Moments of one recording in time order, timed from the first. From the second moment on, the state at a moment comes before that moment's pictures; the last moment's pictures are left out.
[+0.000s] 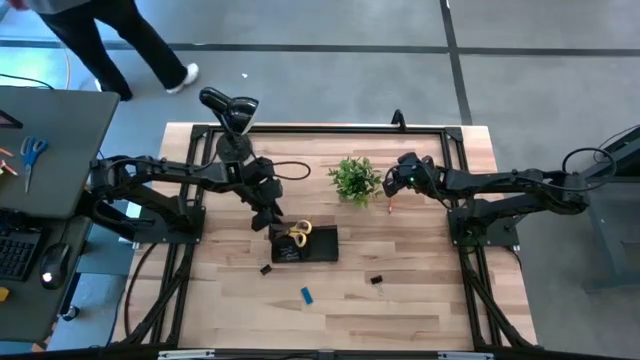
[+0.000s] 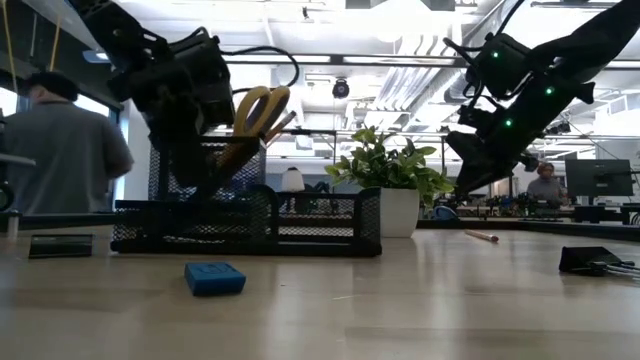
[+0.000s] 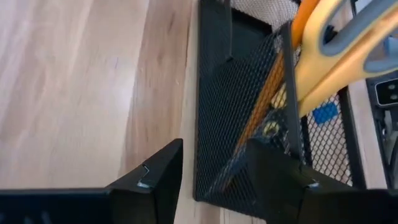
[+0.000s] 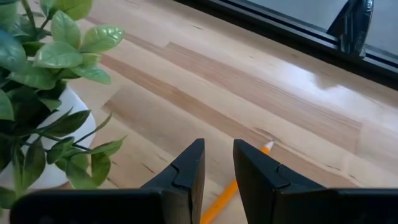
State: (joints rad) left arm 0.44 1.36 0.59 -0.21 0.54 -0.07; right arm -0.36 1.14 0.41 -0.07 0.46 0.45
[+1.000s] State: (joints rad) left arm 0.45 1.23 0.83 -0.34 0.18 0.00; right arm -0.01 1.46 0.41 -0.16 0.83 1.07
